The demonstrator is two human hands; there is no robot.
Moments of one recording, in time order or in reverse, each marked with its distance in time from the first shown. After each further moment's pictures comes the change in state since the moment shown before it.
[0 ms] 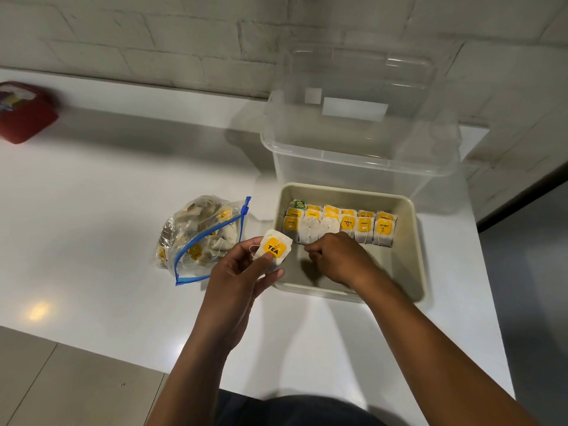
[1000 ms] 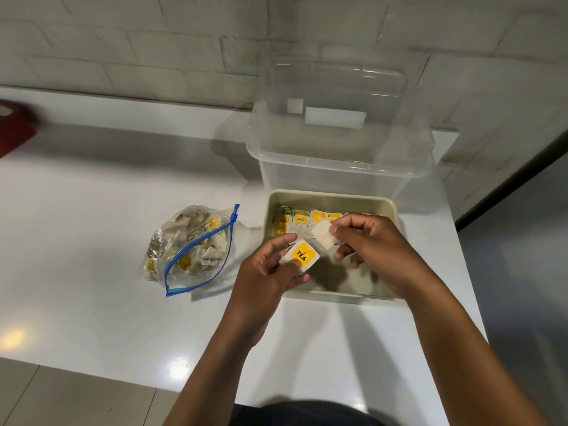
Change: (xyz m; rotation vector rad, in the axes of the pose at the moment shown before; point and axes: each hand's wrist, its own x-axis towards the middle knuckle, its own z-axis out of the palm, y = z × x) left_hand 0.003 -0.009 0.037 0.132 -0.226 0.041; right_hand -0.073 -0.003 -0.072 1.014 0.215 0.132
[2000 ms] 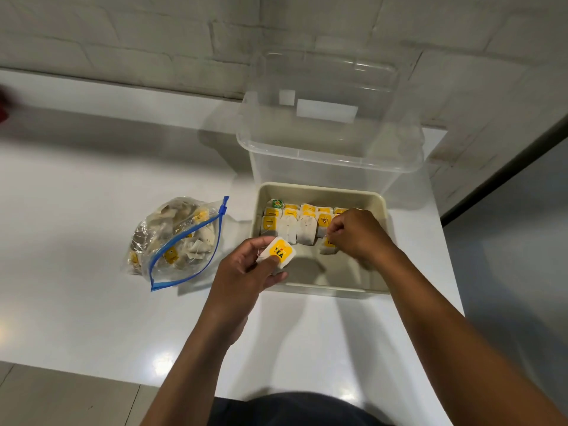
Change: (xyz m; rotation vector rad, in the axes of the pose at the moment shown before) left_hand 0.000 -0.009 -0.017 0.013 0.049 -0.023; right_hand 0.066 0.043 -0.012 -0.895 0.026 -0.015
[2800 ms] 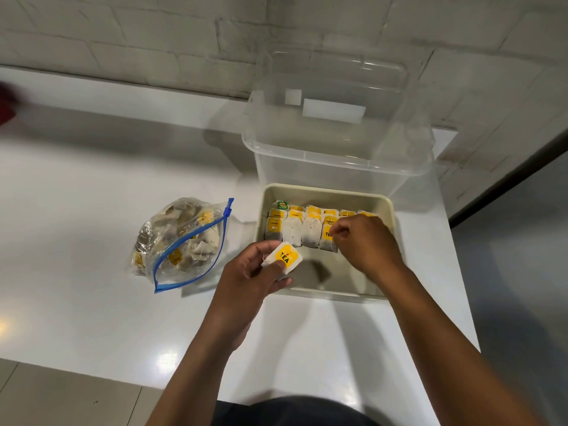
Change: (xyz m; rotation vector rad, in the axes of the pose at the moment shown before) left_hand -0.002 0.001 0.000 0.027 -0.028 0.001; right_hand -0.015 -0.003 0.007 -0.034 0.189 -0.002
